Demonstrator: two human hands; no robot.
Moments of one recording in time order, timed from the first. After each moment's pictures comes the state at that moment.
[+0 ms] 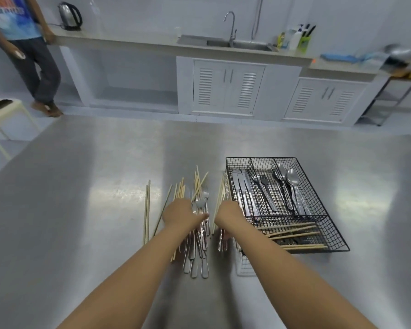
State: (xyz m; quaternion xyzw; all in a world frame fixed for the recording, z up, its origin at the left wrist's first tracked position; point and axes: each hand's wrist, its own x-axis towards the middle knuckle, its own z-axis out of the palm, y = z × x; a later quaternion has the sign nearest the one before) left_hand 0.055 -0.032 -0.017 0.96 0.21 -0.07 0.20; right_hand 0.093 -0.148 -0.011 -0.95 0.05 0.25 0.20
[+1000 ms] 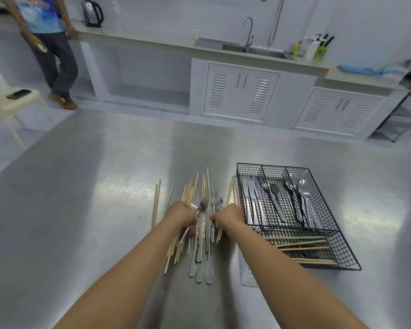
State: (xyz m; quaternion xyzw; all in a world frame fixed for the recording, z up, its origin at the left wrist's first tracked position) left_hand 0.058 -0.003 -0.020 0.74 0.34 -0.14 0.56; right_hand 0.111 -0.130 -0.038 -0.87 0.11 0.24 0.41
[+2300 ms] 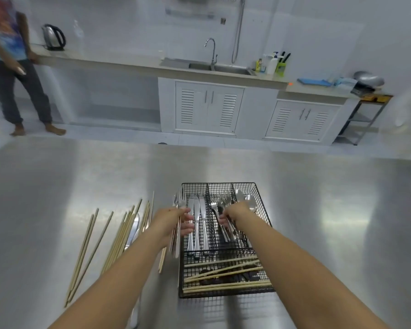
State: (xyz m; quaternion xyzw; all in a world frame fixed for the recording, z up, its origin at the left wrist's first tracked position) left_hand 0.126 -0.121 0.024 0.57 0.27 -0.10 0.77; right_hand 0.217 -0.287 0.010 -0.80 0.19 0.25 0.51
